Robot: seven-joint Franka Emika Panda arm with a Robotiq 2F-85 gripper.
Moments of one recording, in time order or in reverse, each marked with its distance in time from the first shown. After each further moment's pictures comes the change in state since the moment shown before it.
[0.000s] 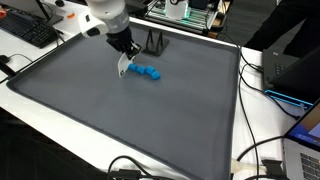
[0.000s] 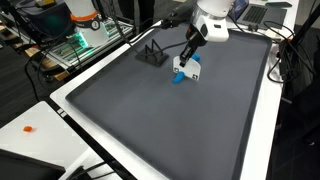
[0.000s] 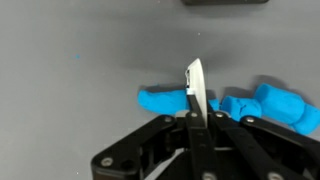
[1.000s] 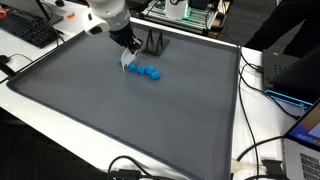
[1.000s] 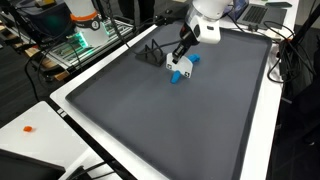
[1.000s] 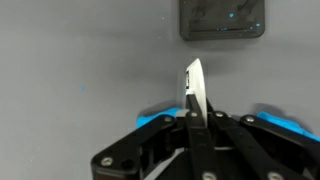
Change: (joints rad) arm -0.012 -0.024 0.001 -0.021 0.020 -0.092 -0.001
